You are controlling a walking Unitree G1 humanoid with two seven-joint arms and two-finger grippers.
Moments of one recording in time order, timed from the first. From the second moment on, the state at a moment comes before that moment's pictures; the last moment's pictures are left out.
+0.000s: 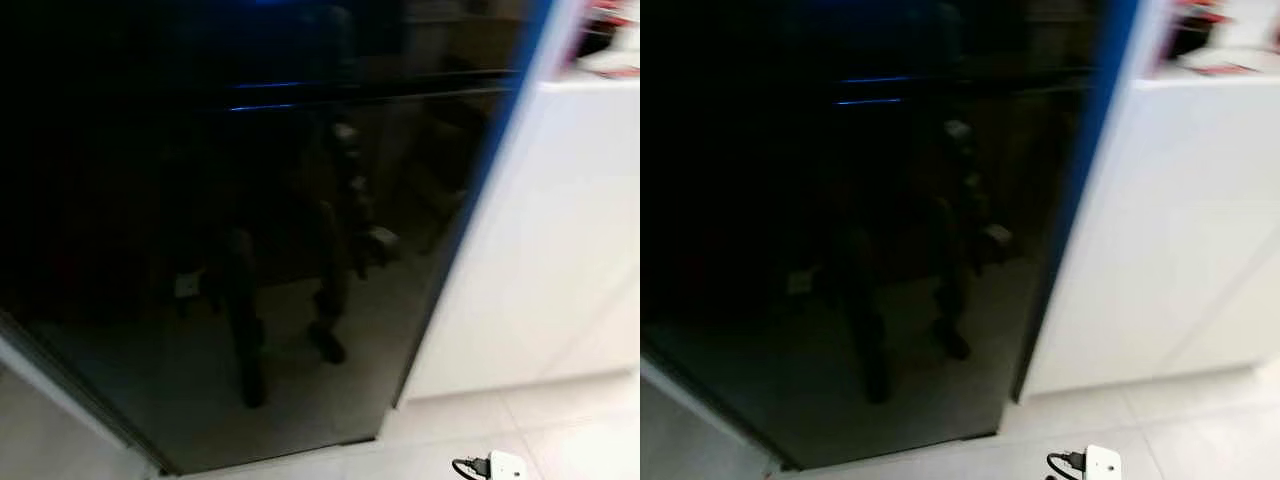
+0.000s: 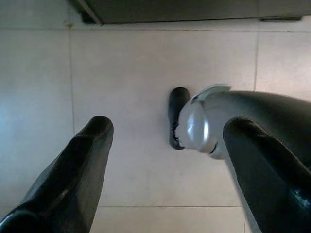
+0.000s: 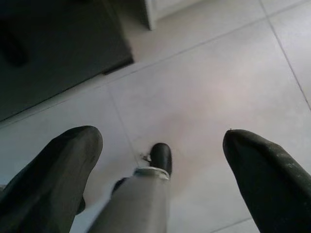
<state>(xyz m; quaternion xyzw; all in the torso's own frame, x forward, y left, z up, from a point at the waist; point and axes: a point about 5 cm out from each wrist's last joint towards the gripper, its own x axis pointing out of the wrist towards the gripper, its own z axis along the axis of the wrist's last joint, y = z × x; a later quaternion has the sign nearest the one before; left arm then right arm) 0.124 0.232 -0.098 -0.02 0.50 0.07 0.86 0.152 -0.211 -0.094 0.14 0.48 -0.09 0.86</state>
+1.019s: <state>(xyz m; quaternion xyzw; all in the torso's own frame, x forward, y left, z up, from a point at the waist) 0.126 0.229 -0.098 -0.02 0.50 0.06 0.86 0.150 -0.213 -0.094 0.13 0.48 -0.09 0.86</state>
